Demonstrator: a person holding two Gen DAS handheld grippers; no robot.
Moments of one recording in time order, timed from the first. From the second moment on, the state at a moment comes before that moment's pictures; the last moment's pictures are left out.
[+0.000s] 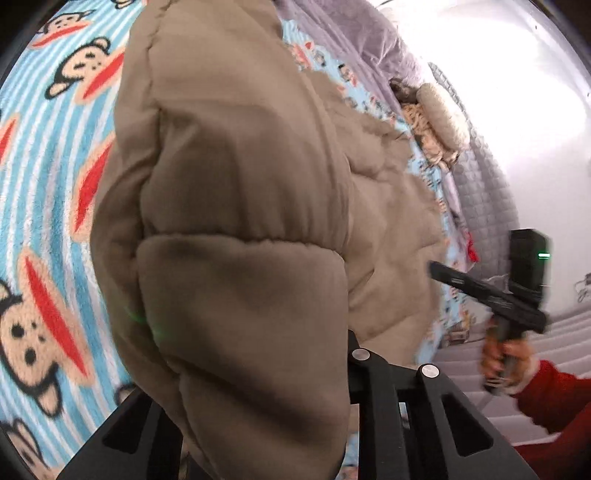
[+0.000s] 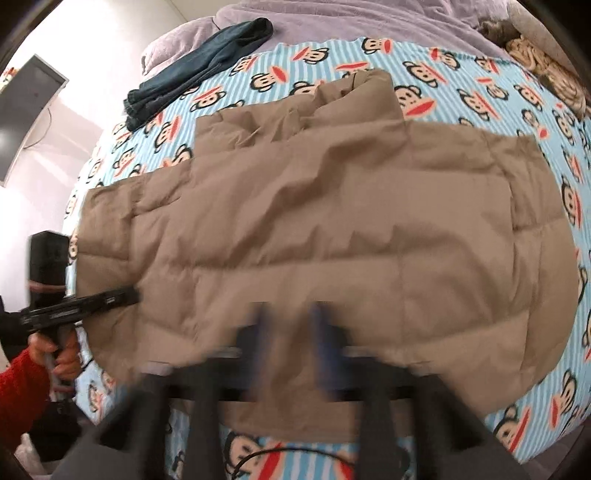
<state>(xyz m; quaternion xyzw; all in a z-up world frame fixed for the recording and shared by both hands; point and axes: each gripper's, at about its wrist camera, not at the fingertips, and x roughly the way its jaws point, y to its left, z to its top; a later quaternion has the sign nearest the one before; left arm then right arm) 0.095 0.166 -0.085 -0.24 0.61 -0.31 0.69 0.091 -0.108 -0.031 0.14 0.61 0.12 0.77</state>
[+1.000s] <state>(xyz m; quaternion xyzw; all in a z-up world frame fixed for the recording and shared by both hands) 0.080 -0.151 0.063 -0.05 0.63 -0.30 0.72 0.120 -0.248 -0.108 0.41 0.60 0.19 0.66</state>
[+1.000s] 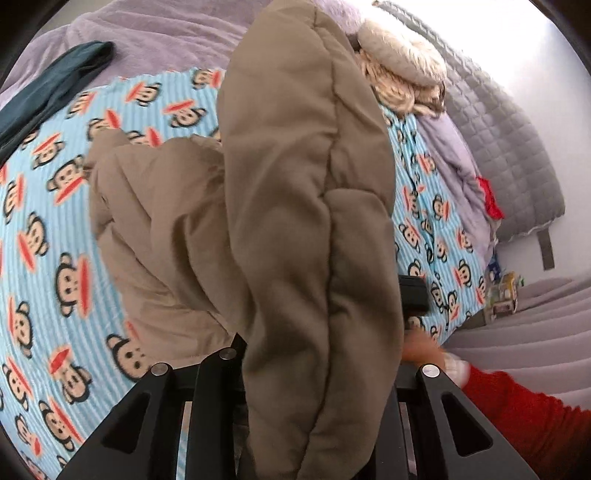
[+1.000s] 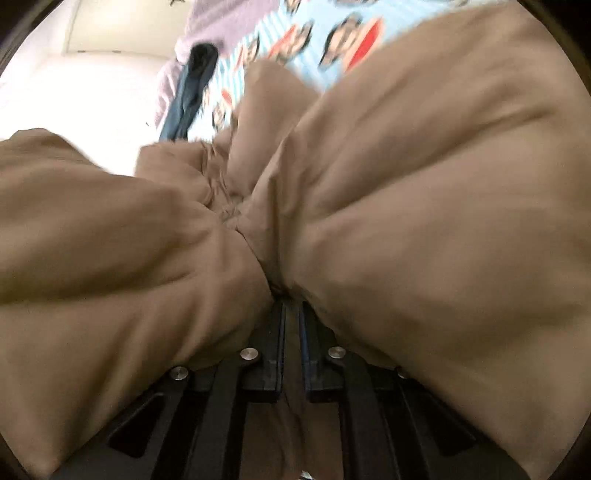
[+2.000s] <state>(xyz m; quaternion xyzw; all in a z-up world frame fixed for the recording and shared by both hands) 0.129 -0.274 0.013 -0.02 0.64 -0.38 0.67 -0.036 -0.326 -0.029 0.38 0.54 0.12 0.74</state>
